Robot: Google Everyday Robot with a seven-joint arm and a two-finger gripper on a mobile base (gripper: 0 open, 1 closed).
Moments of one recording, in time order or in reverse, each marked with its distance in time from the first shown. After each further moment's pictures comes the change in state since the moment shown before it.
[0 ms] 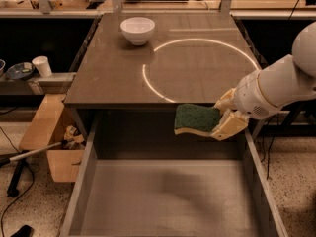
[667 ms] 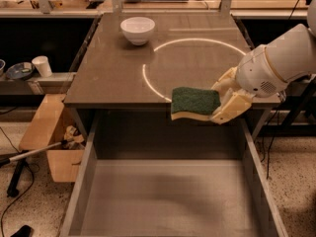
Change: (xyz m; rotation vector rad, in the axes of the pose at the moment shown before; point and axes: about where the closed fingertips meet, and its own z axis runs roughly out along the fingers) arm -0.040 -0.012 -0.034 -0.063 -0.087 -0.059
